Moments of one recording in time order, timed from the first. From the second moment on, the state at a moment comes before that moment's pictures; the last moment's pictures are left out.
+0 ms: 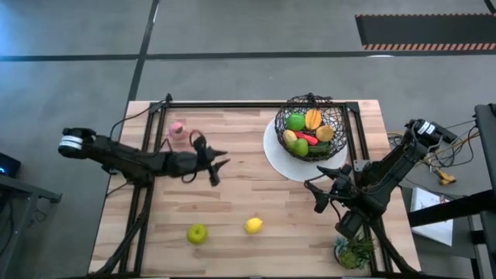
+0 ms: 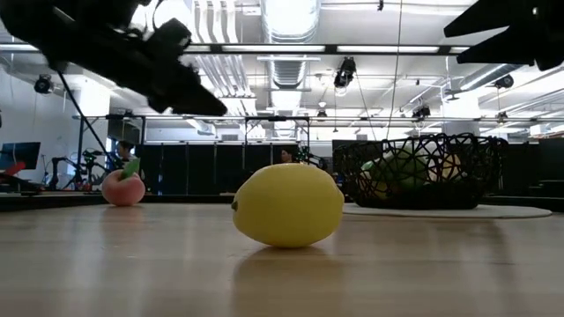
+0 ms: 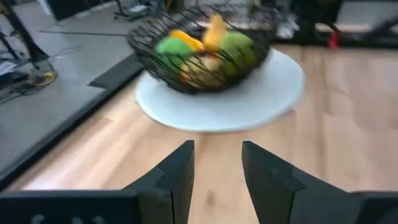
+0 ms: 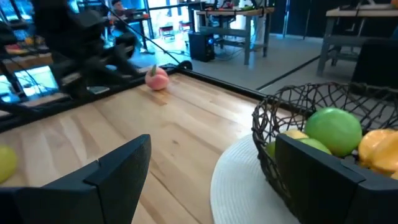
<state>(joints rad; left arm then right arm) -0.08 1.18 0.43 0.43 -0.47 -0.08 0.85 1.32 0.78 -0.93 1.36 1.57</state>
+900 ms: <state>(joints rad) -0.81 1.17 0.69 -0.86 -0.01 -1.07 0.80 1.34 0.78 -0.58 1.36 1.10</state>
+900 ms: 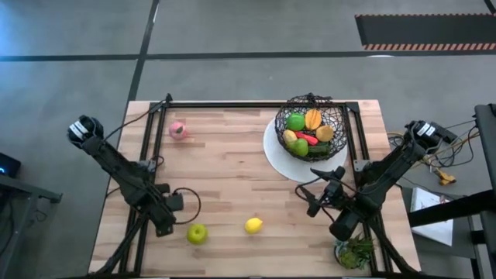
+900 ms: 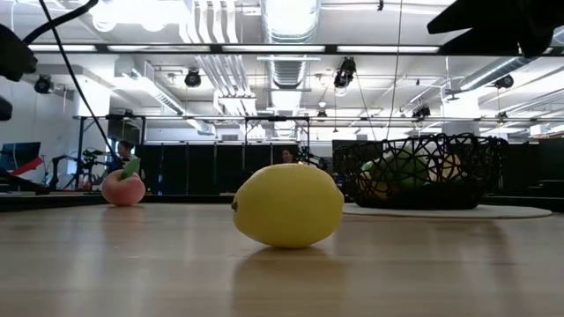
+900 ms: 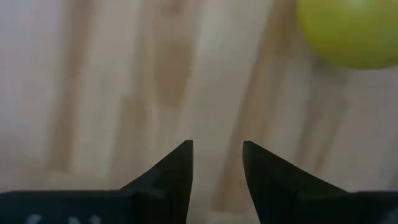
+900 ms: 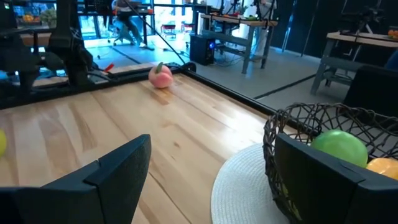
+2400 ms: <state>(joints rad) -0.83 1.46 0.57 -0.18 -0.19 -0.64 0.80 1.47 0.78 -0.56 1.36 1.21</state>
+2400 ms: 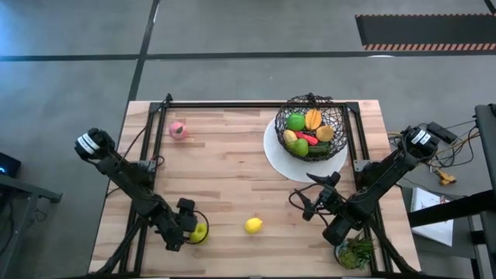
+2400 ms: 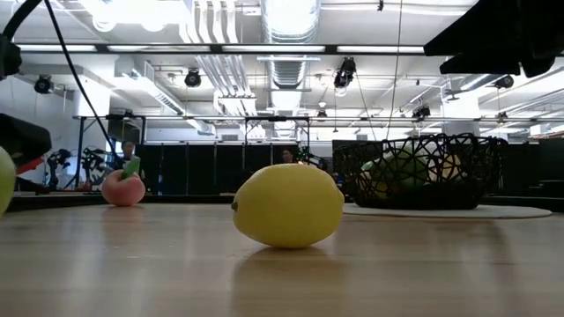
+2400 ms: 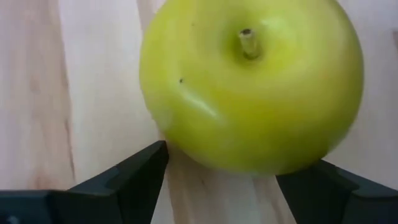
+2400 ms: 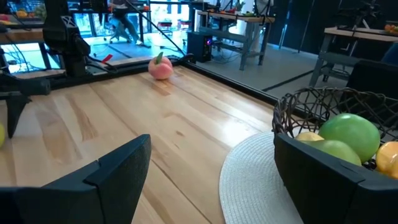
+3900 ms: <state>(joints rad) -0.81 1.63 0.56 0.34 -0.61 -0.56 0.80 1.47 0.78 -0.53 1.33 1.25</state>
